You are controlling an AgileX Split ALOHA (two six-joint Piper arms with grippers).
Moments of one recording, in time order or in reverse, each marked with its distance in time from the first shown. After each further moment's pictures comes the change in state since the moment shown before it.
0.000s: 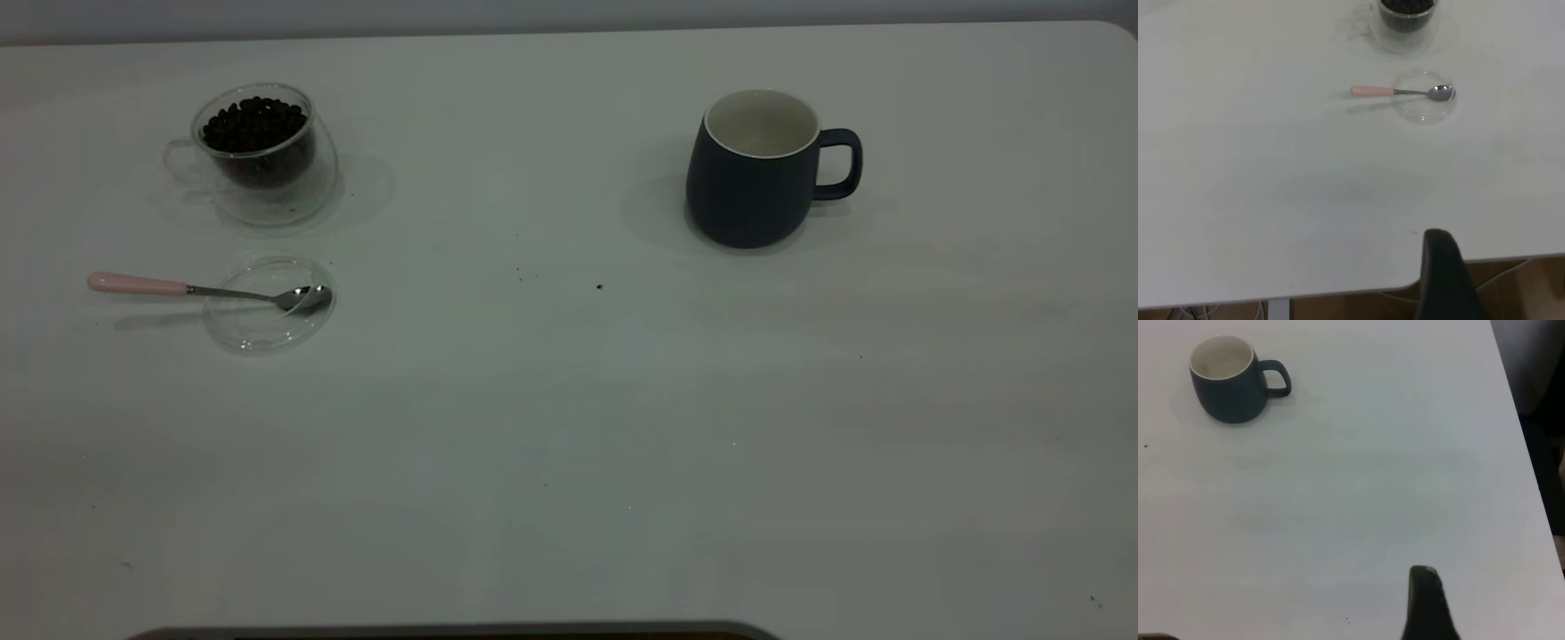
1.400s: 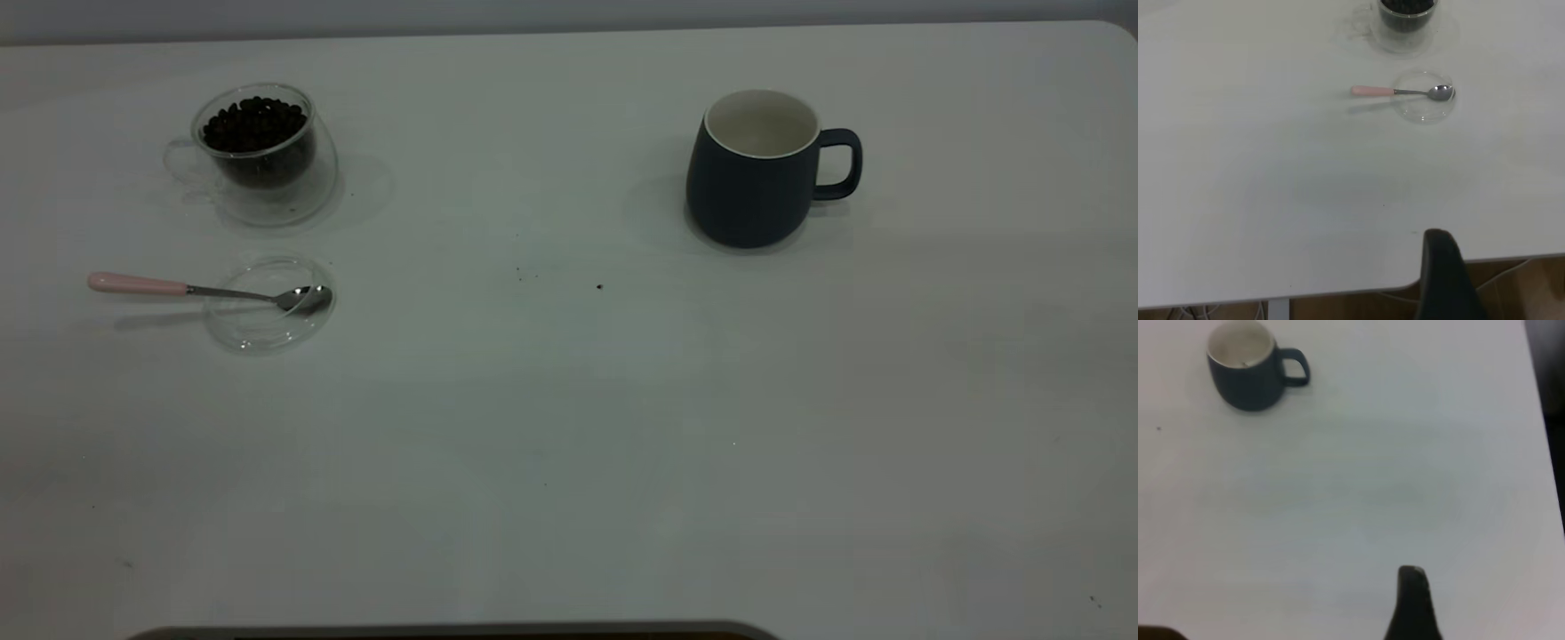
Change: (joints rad) left arm 0.000 0.000 0.000 0.000 0.000 0.000; right arm 0.051 0.311 -0.021 0.019 -0.212 -0.064
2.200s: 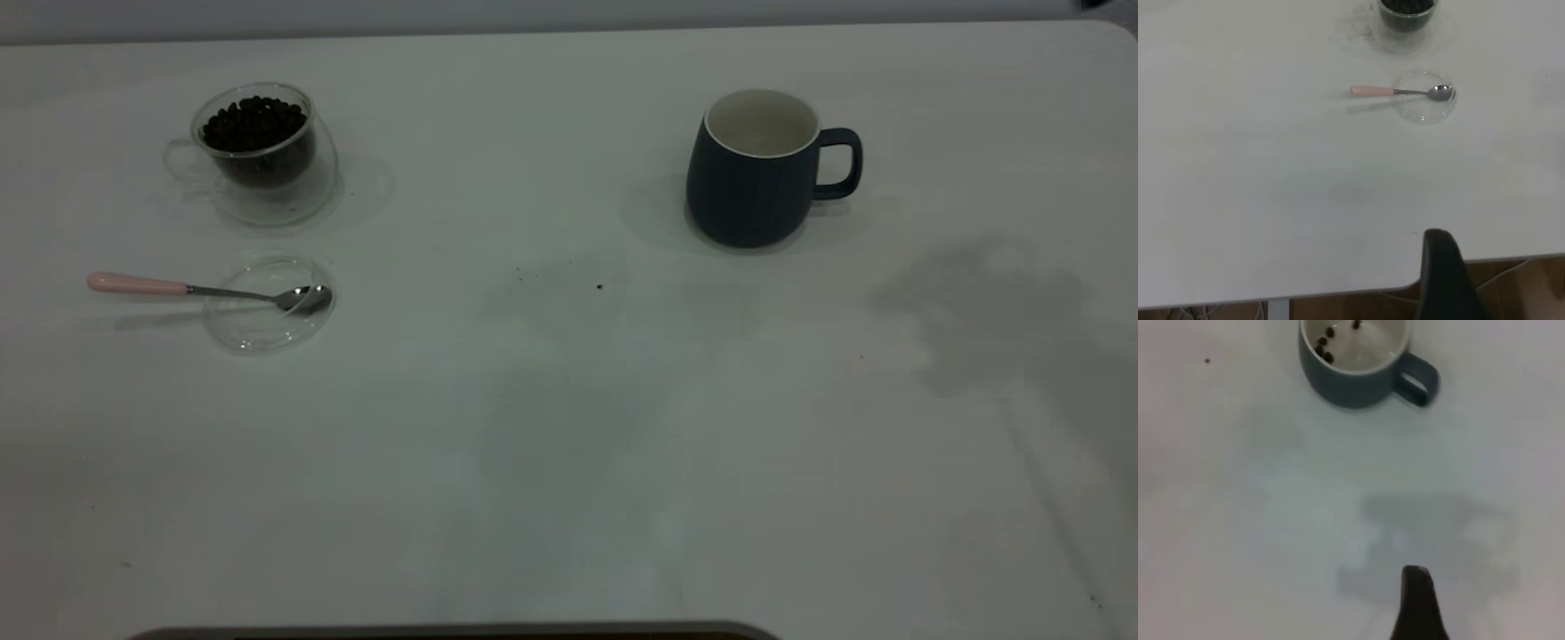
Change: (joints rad) left arm 0.000 0.000 0.000 0.000 0.000 0.000; right arm 0.000 1.323 -0.565 0.365 -0.322 -0.774
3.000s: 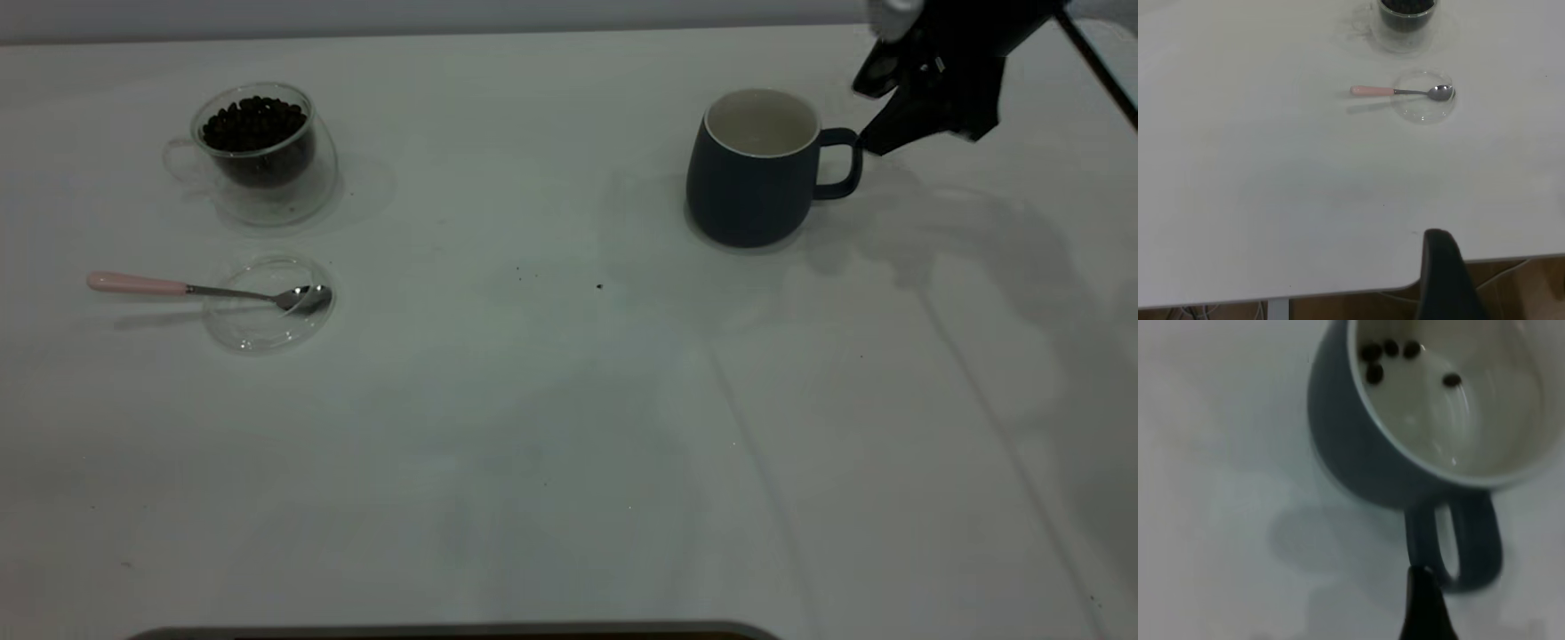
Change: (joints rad) left arm 0.000 0.000 0.000 0.000 0.000 -0.002; right arm -0.003 0.676 -0.434 0.416 -0.033 -1.260
